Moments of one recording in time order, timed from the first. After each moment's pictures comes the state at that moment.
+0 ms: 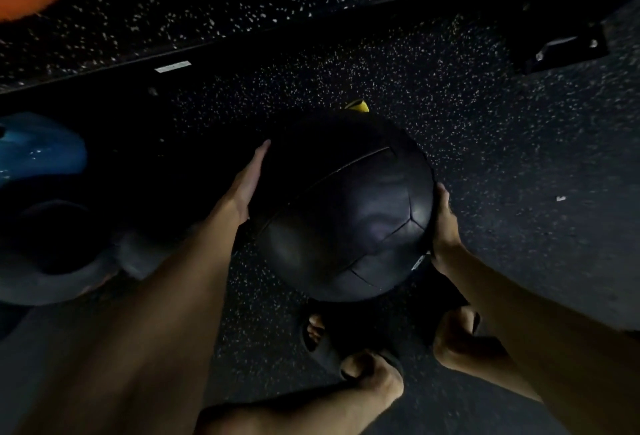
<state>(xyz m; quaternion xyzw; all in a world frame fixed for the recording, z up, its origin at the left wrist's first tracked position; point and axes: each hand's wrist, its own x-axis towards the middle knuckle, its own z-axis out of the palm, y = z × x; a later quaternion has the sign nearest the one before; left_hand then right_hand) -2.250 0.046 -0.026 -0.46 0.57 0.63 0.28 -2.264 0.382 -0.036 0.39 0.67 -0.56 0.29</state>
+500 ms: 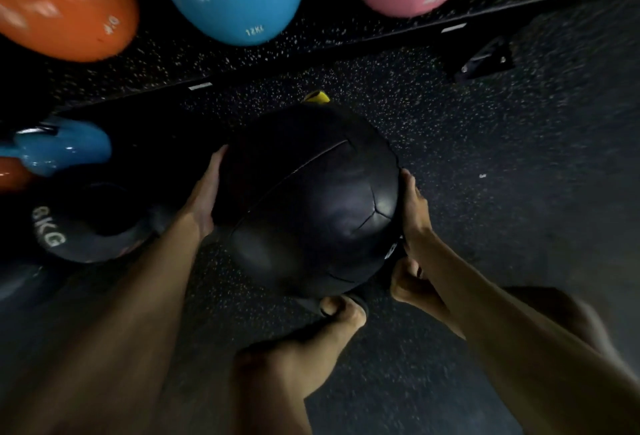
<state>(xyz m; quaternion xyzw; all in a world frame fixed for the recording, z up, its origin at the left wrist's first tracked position) -2.186 0.059 0.152 -0.47 0.50 0.69 0.24 -2.232 0.390 0.135 0.36 0.69 -0.54 0.31</state>
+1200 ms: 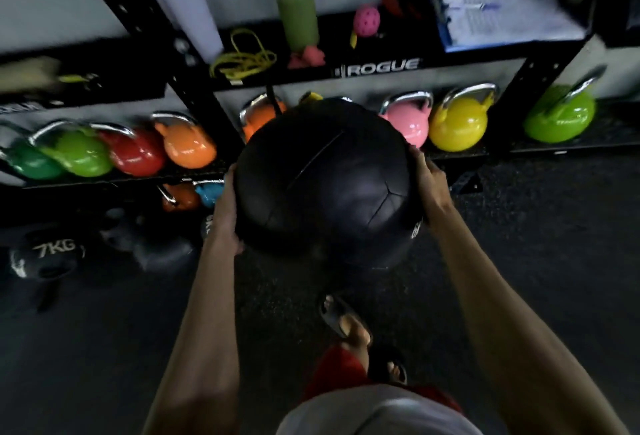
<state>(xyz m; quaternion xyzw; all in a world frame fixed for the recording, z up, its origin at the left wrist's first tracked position) -1.987 0.161 0.681 -0.45 0.49 0.75 -0.05 -2.154 0.423 0.651 0.07 0.78 -0.60 0.19</state>
